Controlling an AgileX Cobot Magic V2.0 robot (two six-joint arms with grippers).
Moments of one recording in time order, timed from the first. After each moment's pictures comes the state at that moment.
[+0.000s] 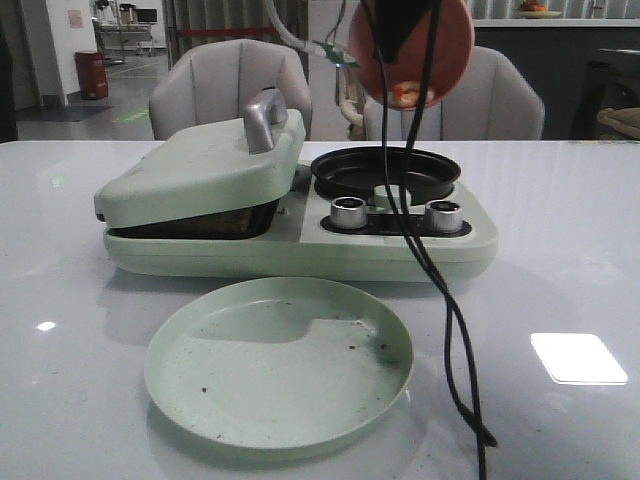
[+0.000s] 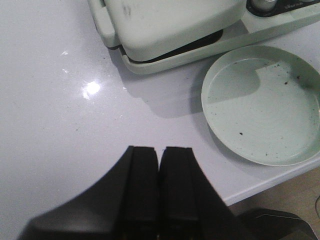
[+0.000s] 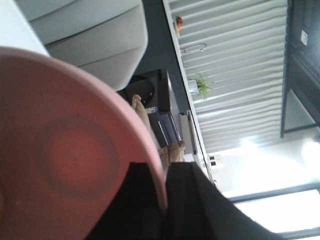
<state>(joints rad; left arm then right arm) -0.33 0.89 -0.83 -0.09 0.82 0.12 0.60 2.10 -1.78 -1.70 1.03 0.60</state>
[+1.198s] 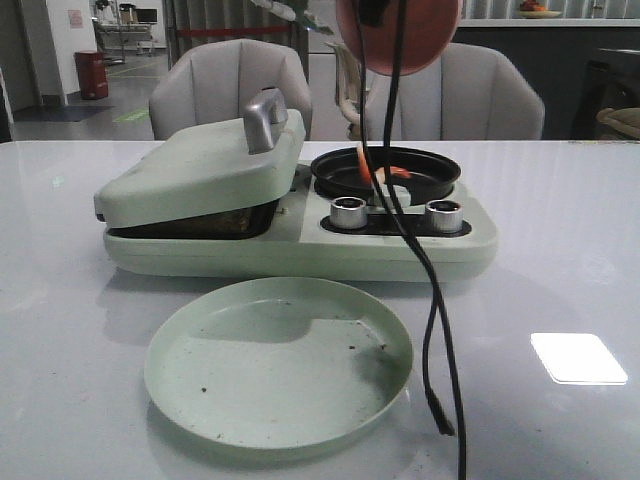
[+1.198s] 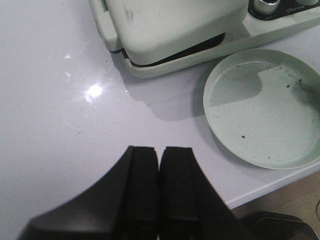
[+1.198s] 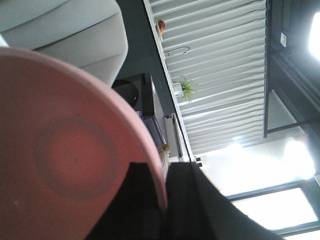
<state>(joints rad) -0.33 0.89 -0.83 -0.09 0.81 0.12 0.63 2.13 -1.90 -1.70 1.07 0.51</state>
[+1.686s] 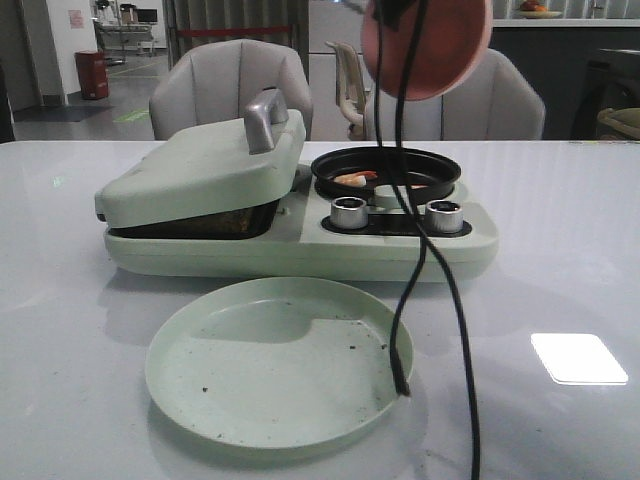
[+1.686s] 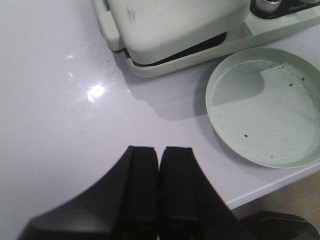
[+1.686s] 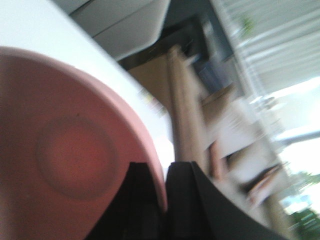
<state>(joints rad) -0.33 0.89 -0.83 -0.08 0.81 0.12 0.59 2.01 -1.88 -1.28 1.14 0.51</state>
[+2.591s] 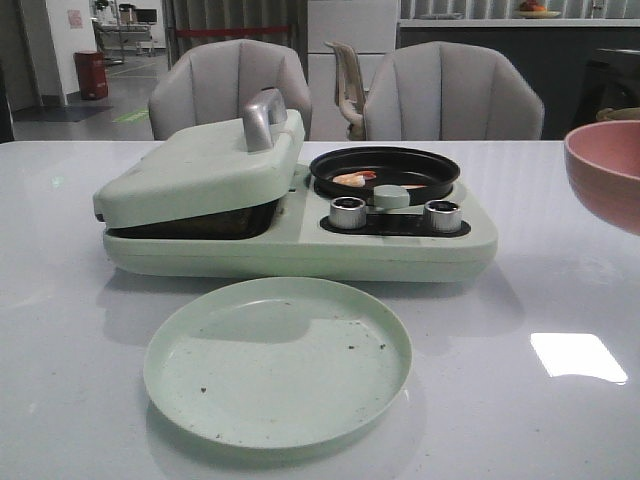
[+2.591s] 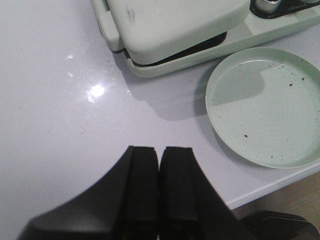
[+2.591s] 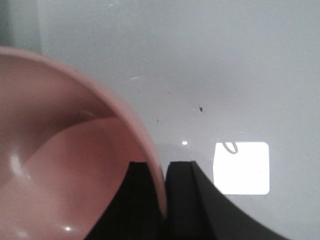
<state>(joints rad) -0.33 0.89 -0.83 -0.08 0.81 0.12 -0.26 1.60 -1.18 0.20 0.91 -0.14</state>
